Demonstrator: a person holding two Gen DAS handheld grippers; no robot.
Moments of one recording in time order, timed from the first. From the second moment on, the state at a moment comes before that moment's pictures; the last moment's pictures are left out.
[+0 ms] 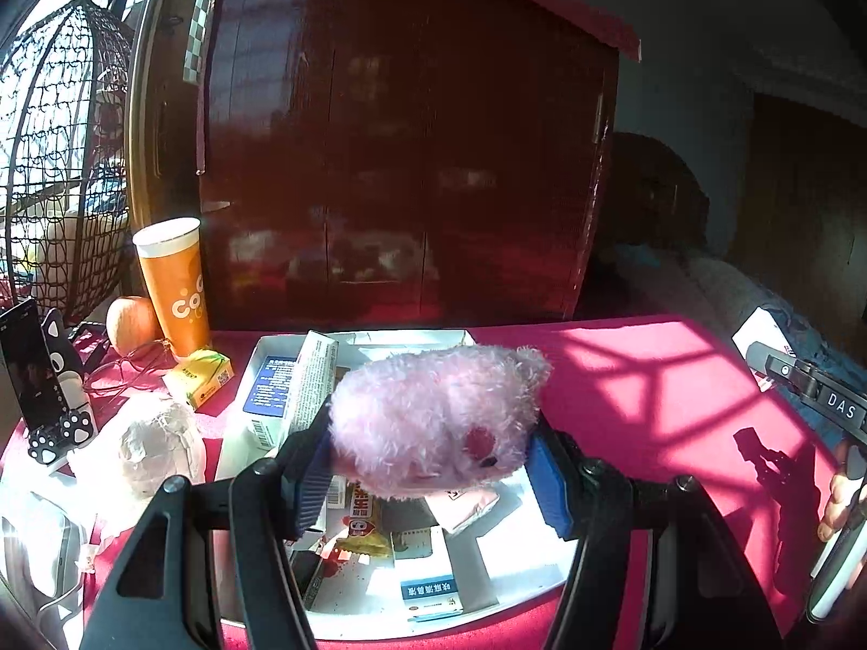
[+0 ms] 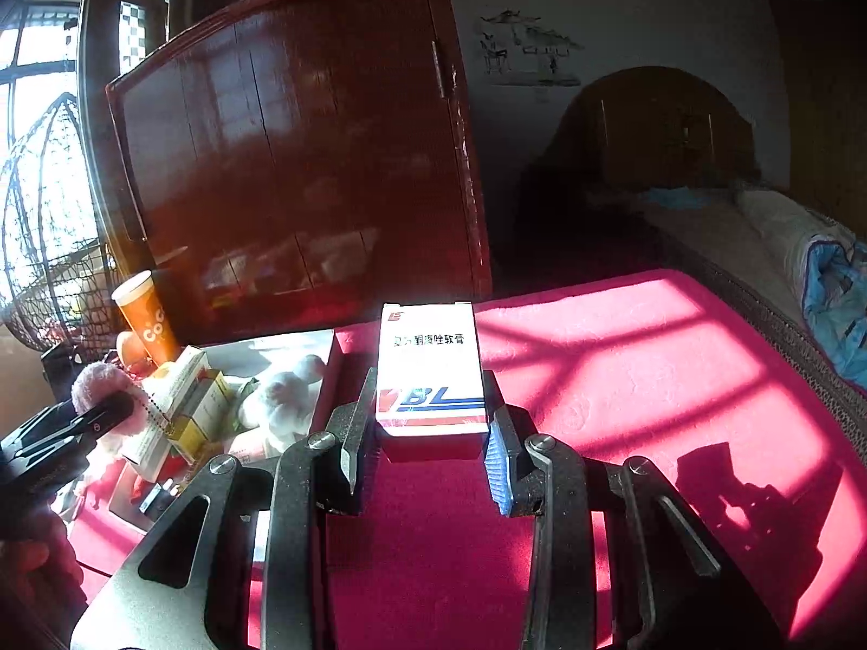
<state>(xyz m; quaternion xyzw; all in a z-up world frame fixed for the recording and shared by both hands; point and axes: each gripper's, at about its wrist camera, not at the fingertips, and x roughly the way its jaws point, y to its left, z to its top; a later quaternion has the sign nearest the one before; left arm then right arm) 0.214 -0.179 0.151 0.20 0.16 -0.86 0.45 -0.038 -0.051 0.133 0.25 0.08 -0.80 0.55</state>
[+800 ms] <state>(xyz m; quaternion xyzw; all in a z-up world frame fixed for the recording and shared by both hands) 0.260 -0.207 0.143 0.18 0.19 -0.84 0.48 0.026 -0.105 0.145 0.22 0.12 -0.76 0.60</state>
